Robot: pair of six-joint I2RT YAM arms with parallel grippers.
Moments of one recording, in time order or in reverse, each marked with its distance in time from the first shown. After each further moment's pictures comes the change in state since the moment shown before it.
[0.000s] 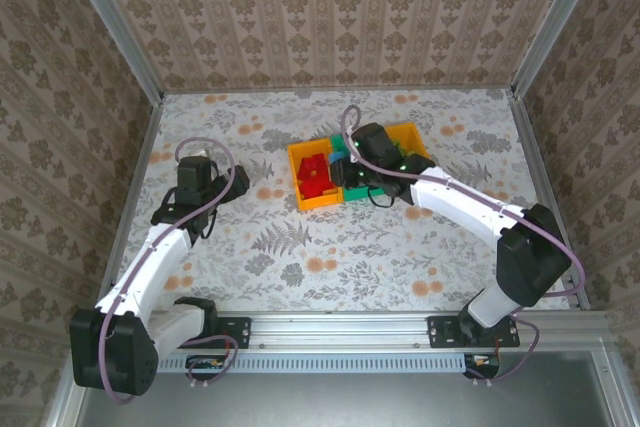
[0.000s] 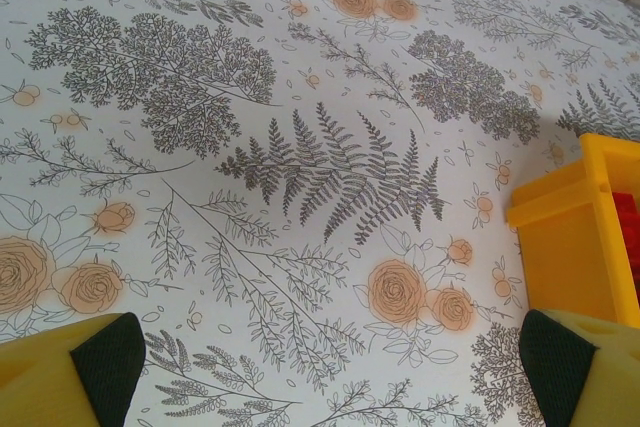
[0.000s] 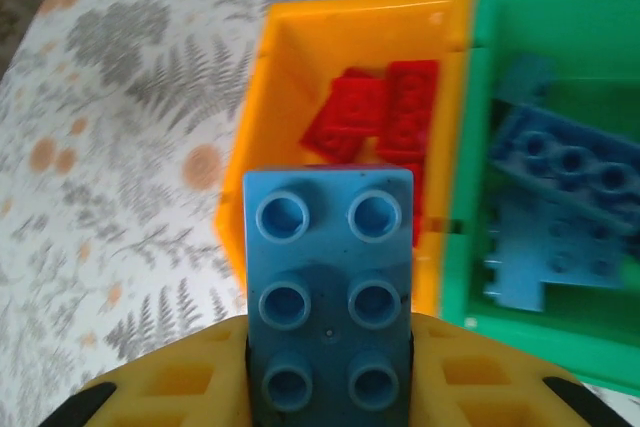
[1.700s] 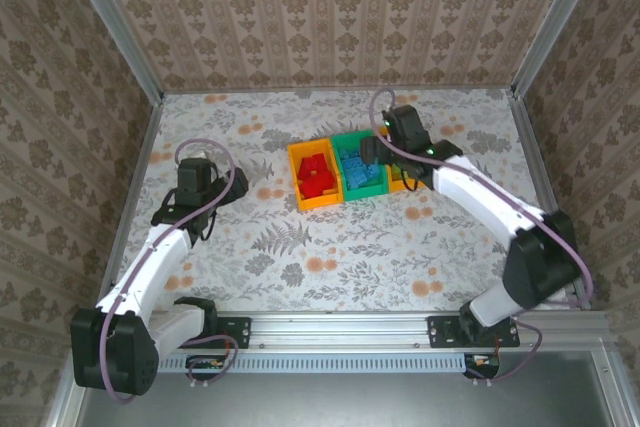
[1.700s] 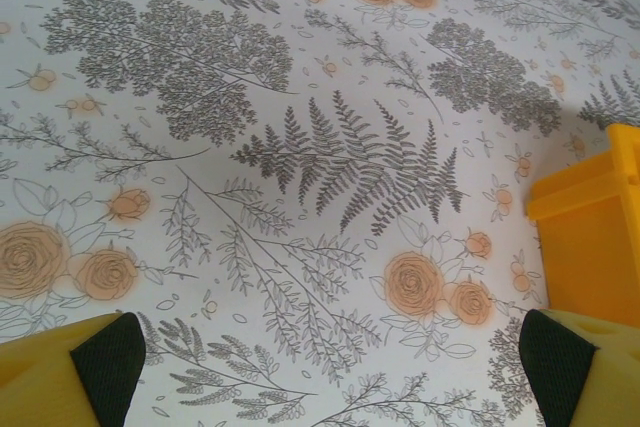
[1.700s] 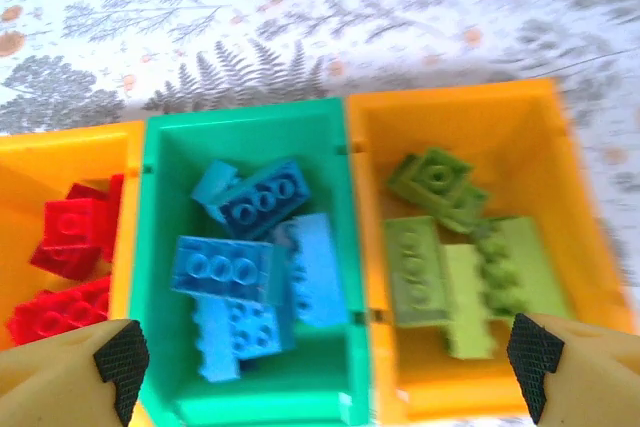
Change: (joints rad) left arm 0.007 0.000 -0.012 -0.014 -0.017 0.000; right arm -0.175 -0.095 -0.030 -0.048 0.312 -0.179
